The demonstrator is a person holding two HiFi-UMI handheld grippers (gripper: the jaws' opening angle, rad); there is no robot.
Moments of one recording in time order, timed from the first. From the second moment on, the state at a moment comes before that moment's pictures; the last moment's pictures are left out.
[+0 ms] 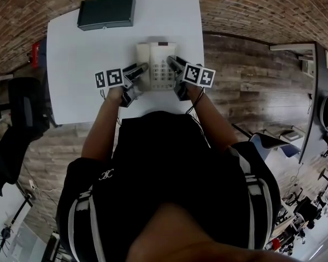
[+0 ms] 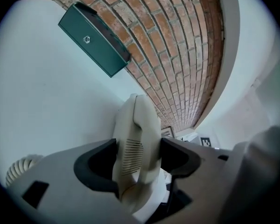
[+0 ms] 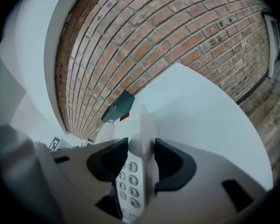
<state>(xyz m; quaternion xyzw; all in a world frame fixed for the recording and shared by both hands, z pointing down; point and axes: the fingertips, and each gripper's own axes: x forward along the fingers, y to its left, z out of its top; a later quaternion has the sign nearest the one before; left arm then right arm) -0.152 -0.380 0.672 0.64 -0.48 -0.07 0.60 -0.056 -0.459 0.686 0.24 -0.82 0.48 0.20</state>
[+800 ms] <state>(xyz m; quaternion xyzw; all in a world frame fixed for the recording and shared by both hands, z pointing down) -0.137 -0.357 0.607 0.71 -0.49 -0.04 0.51 -0.045 -0.439 0.615 0.26 -0.87 0.38 0.18</state>
